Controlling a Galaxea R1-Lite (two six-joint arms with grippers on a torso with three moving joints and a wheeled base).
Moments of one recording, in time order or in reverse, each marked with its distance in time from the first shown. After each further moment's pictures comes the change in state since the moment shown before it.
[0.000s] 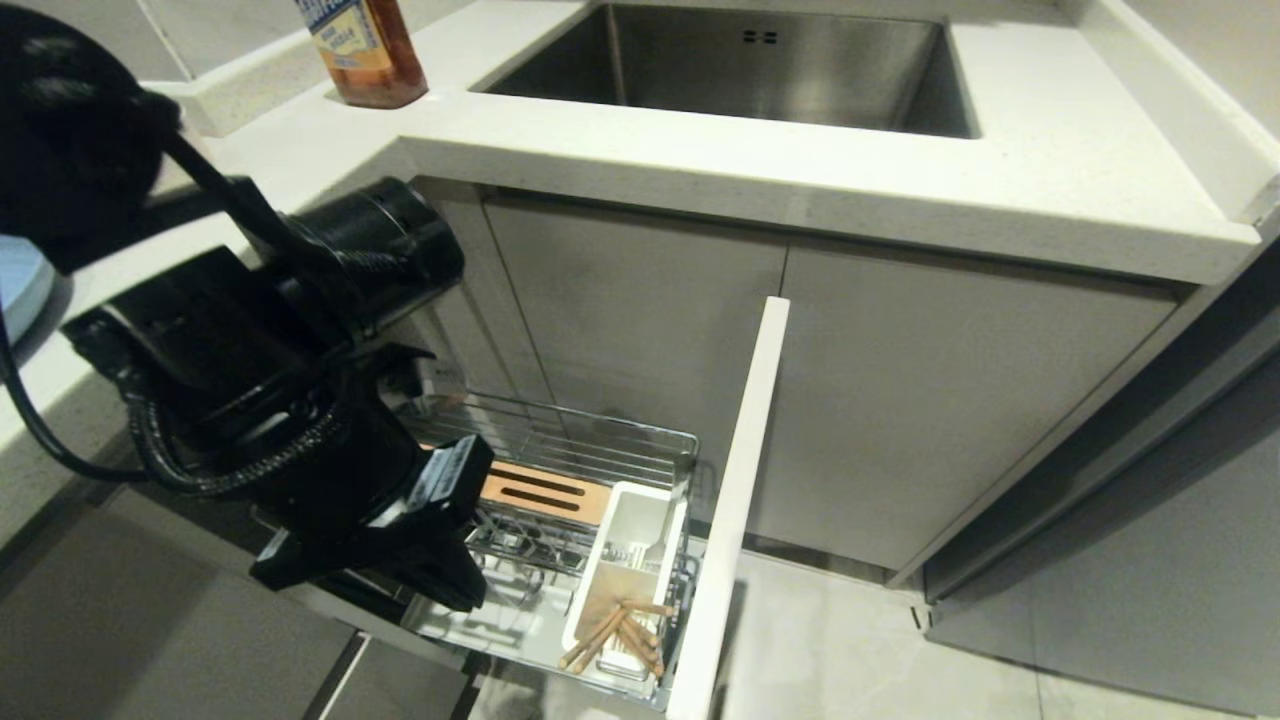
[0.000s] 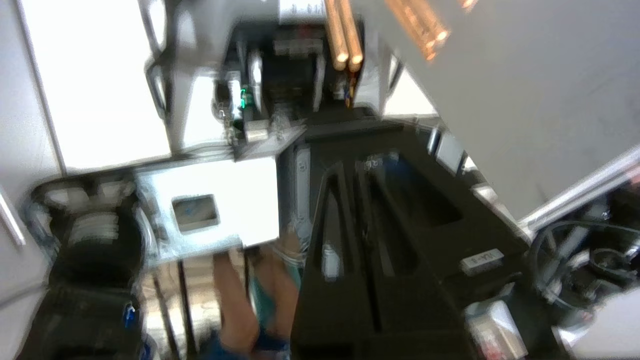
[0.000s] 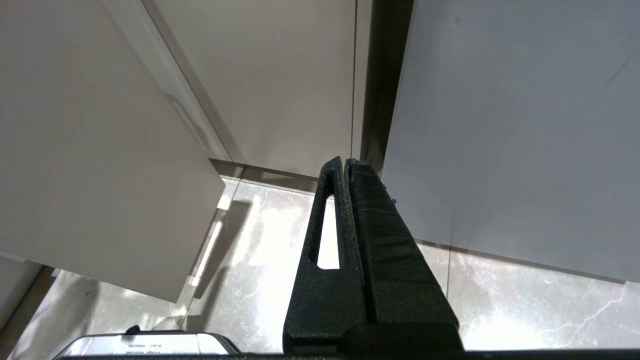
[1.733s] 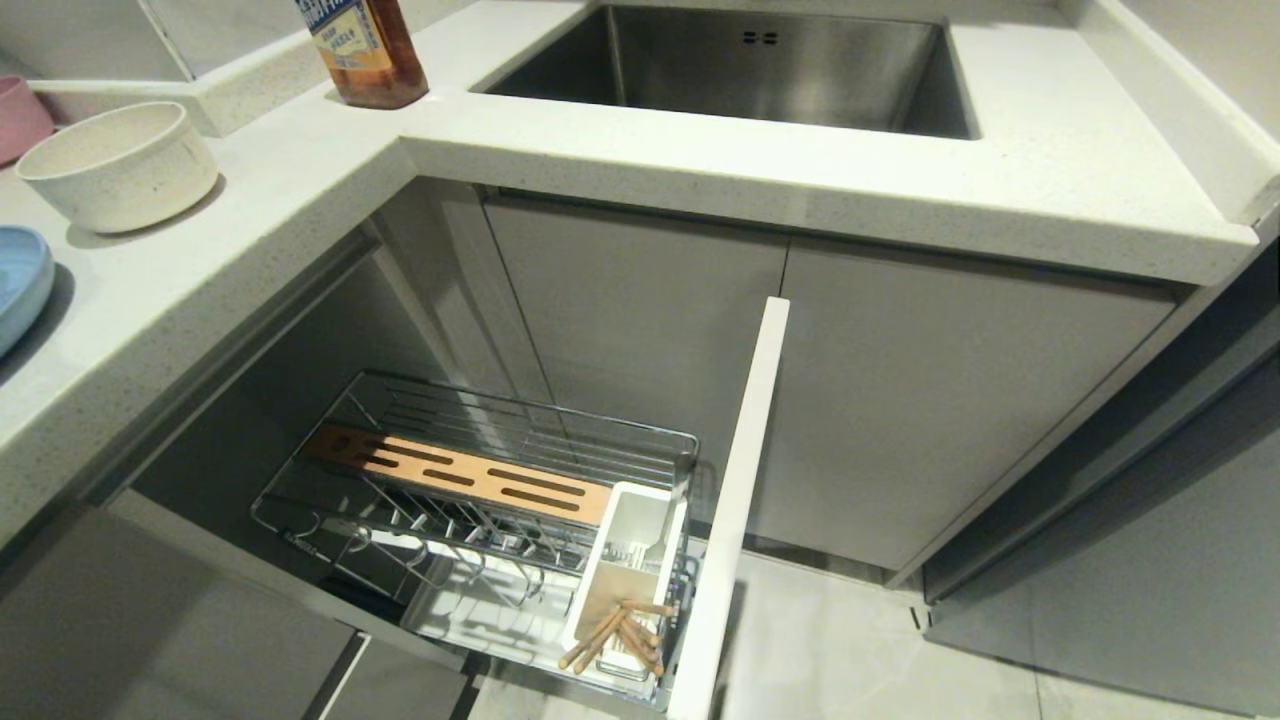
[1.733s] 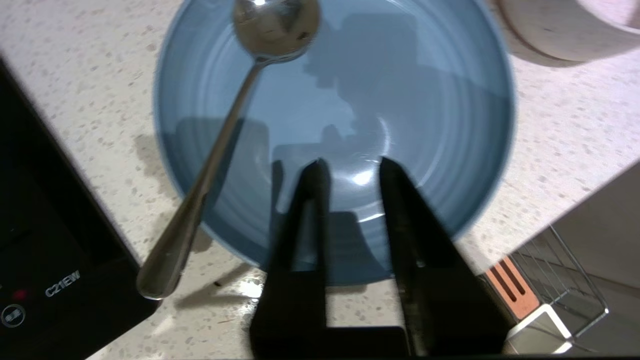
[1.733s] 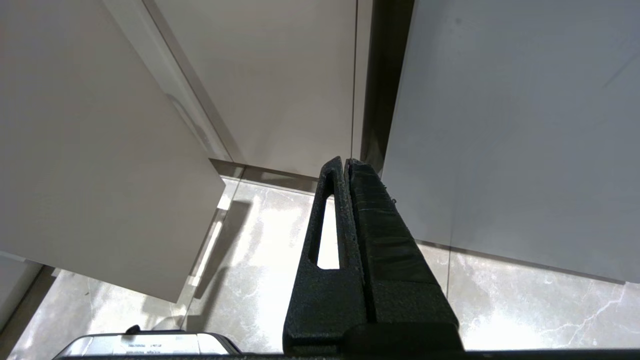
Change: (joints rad) left arm 1.174 -0.352 -0.238 -0.180 0.172 0.409; right arm 0.000 0.000 0.000 0.000 0.000 0.000
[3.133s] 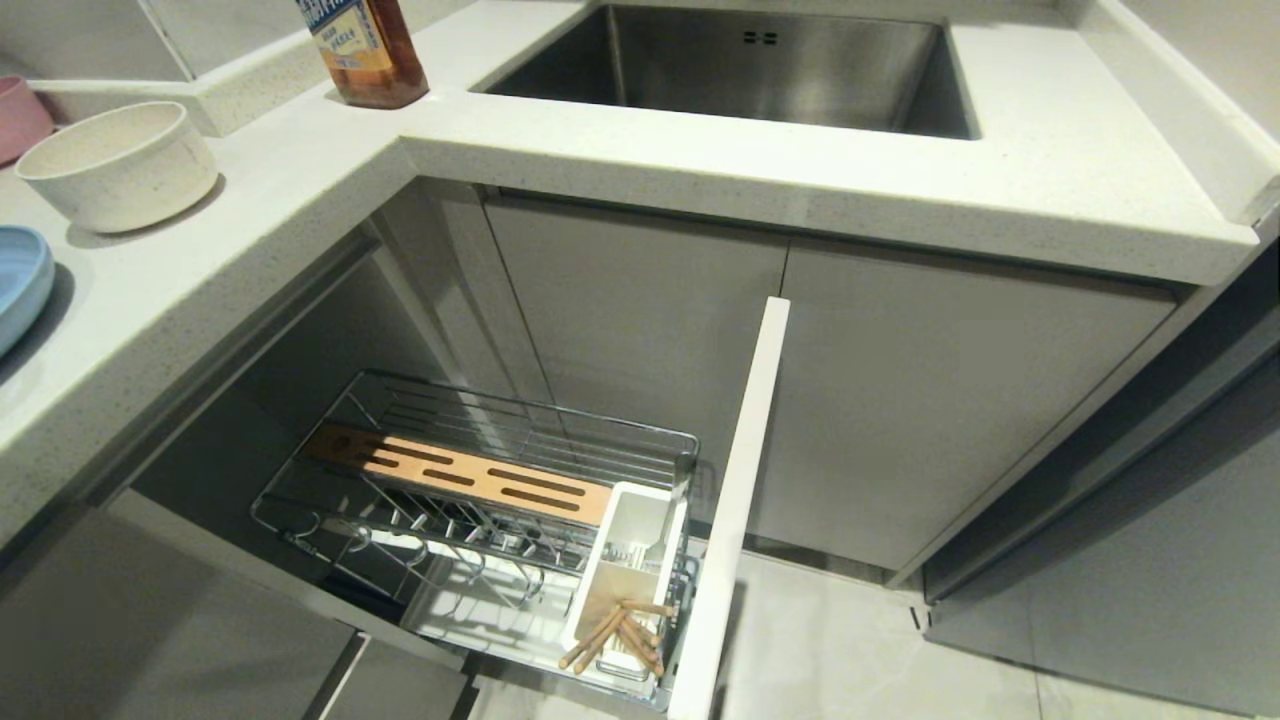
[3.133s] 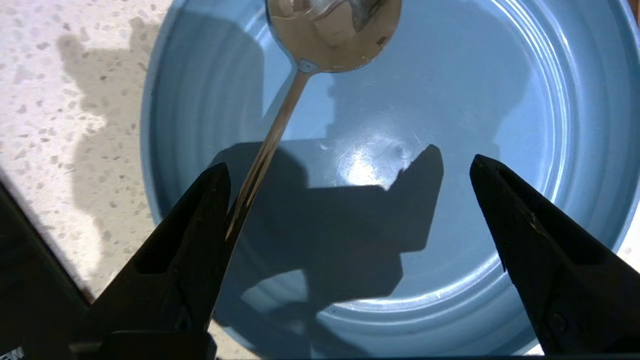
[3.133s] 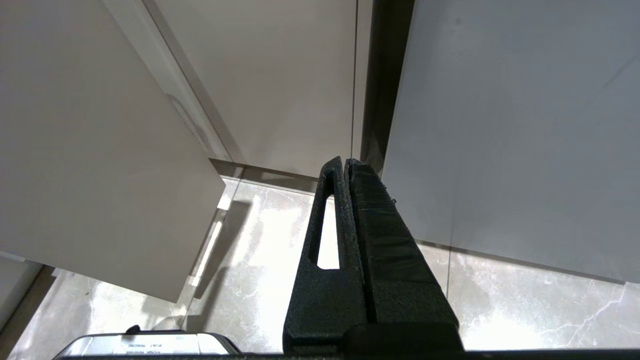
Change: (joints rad) left arm 0.174 0.120 0.099 -0.065 -0.184 -0.004; right arm 0.000 0.000 0.000 0.000 0.000 0.000
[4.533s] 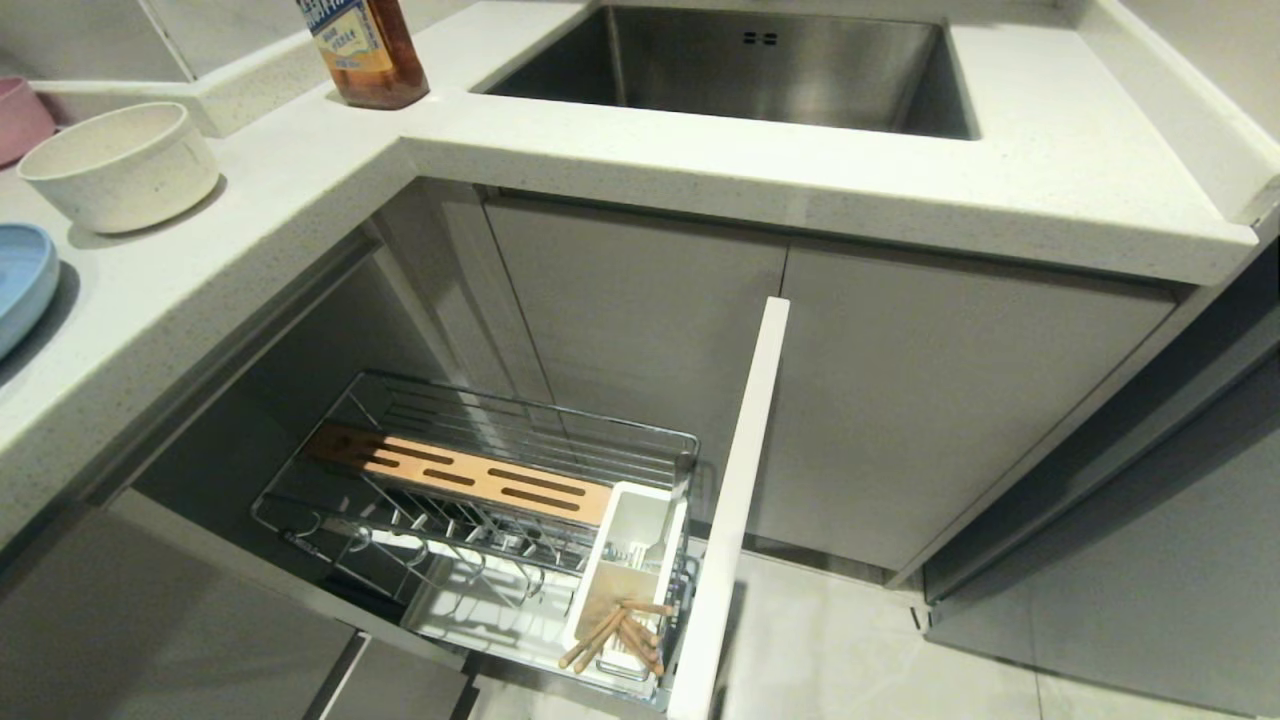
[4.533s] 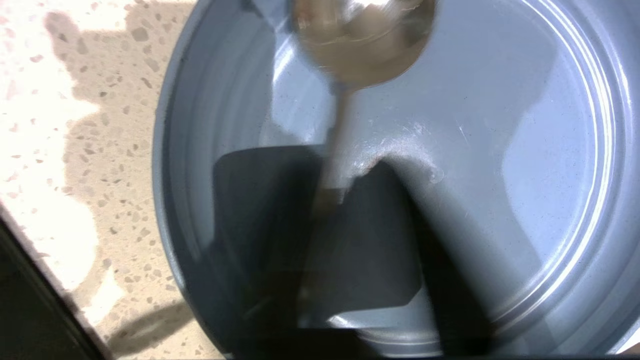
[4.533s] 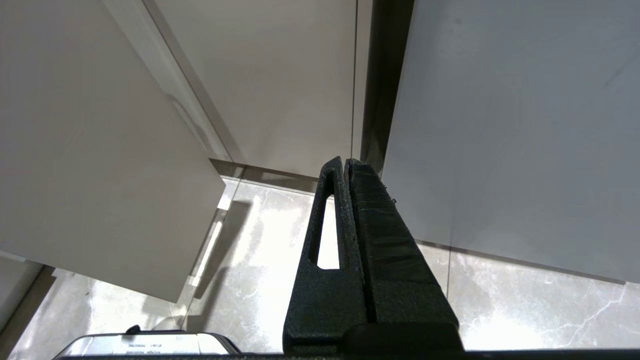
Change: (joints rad) left arm 0.000 0.040 0.015 -0.020 -0.003 -0.001; right arm 0.000 0.000 0.000 0.000 0.000 0.000
